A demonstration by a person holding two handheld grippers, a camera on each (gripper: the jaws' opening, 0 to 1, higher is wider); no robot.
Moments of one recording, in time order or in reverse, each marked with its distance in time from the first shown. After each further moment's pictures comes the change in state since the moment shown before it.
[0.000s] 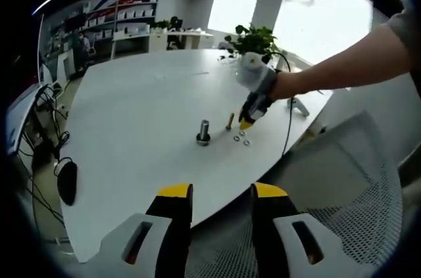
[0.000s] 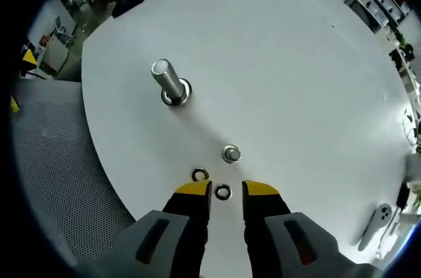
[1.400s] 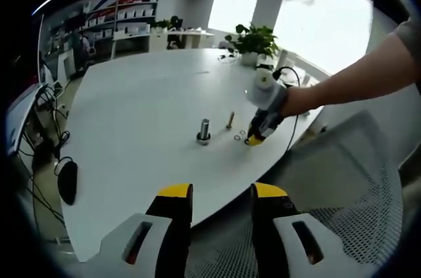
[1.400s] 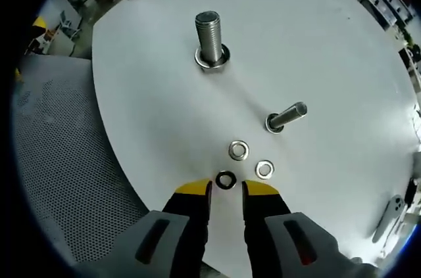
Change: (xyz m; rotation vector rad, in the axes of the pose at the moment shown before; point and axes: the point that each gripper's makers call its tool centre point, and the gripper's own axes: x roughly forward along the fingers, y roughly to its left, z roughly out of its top) left arm -0.001 0.001 -0.001 -0.001 0.006 0.004; right arm 0.017 0.039 -0.031 -0.038 0.046 0.041
